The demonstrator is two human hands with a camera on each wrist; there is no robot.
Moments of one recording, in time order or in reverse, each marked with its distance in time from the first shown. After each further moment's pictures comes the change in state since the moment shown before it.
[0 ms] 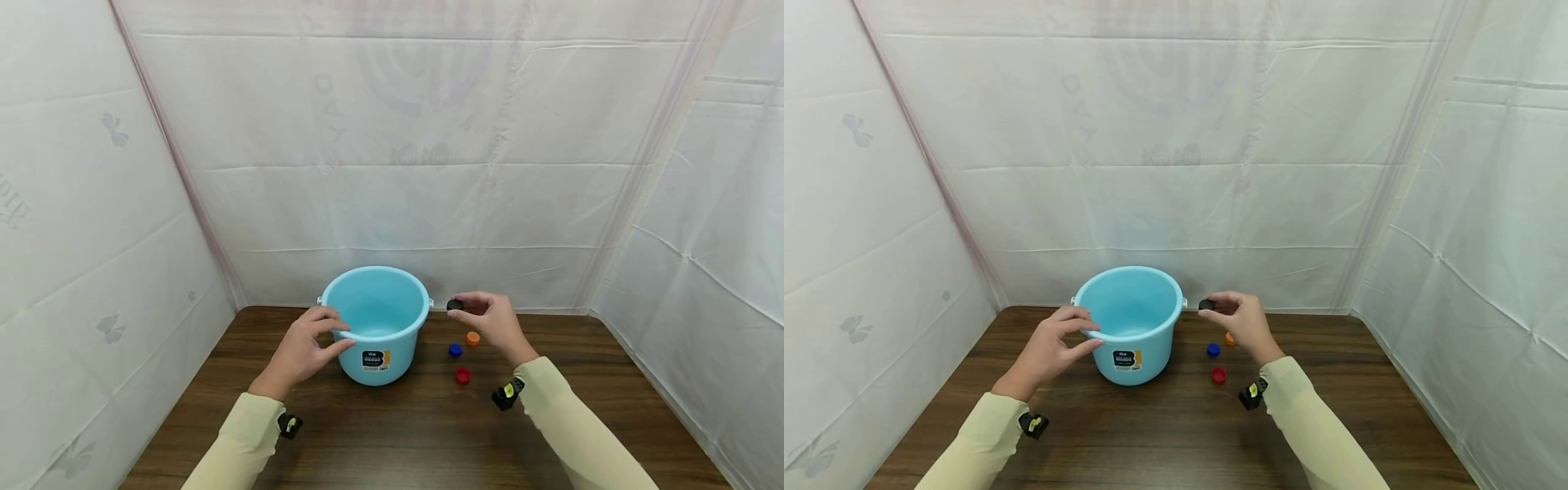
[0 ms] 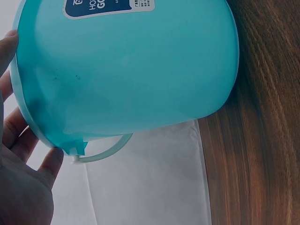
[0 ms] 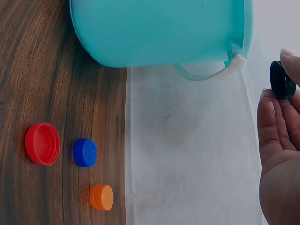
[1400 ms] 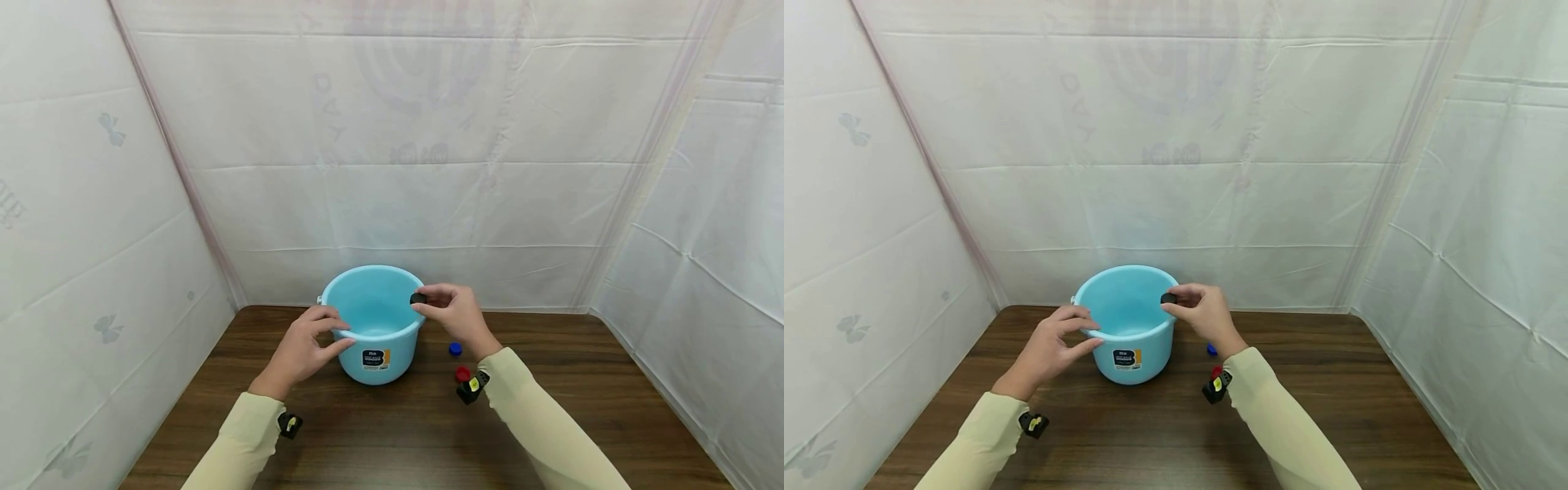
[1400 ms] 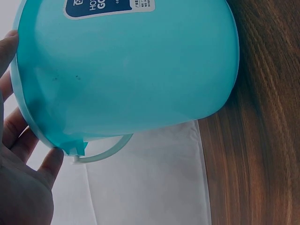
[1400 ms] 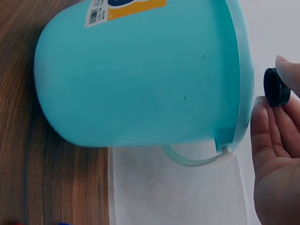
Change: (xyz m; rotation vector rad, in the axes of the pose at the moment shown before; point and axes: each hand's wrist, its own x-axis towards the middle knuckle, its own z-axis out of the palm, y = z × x) left_hand 0.000 0.000 0.000 -0.011 -0.012 -0.001; right_hand 0.018 -0.038 0.053 0.136 -0.042 -0.011
